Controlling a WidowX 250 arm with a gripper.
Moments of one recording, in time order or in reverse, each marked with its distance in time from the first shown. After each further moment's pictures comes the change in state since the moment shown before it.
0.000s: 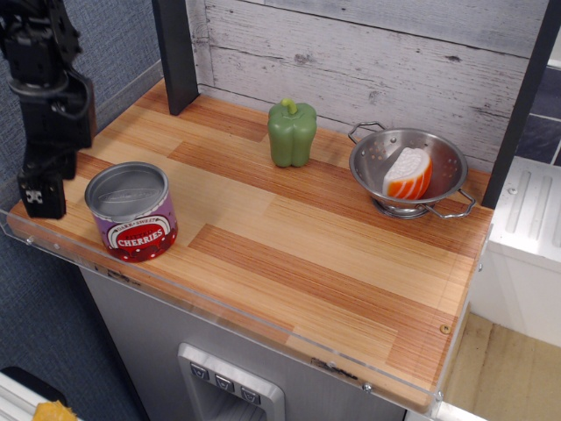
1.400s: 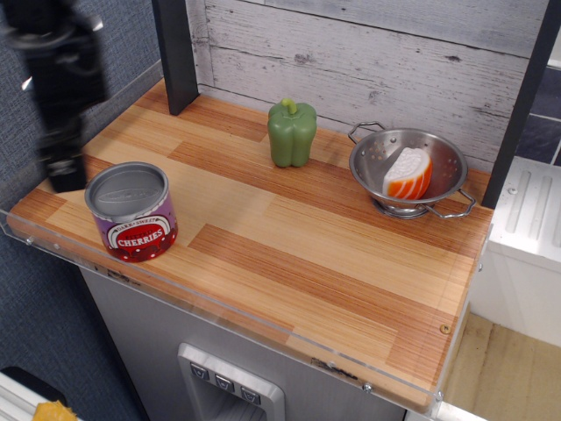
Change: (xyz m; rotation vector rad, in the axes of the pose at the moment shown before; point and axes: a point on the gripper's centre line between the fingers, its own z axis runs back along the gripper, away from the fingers) arm 0.002 -0.023 0.058 0.111 -0.102 0.188
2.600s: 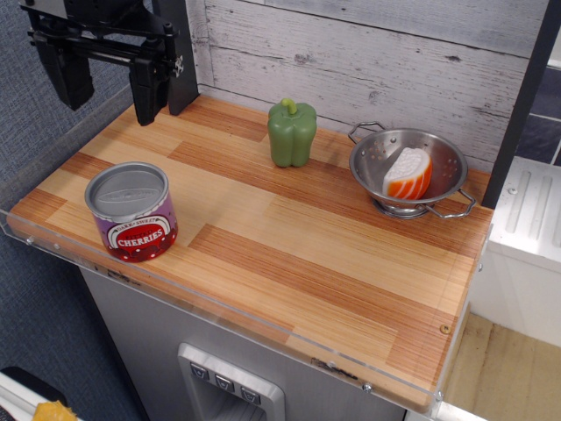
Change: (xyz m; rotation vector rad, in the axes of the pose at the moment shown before) arm 0.057 -0.005 0.058 -0.039 -0.012 1.044
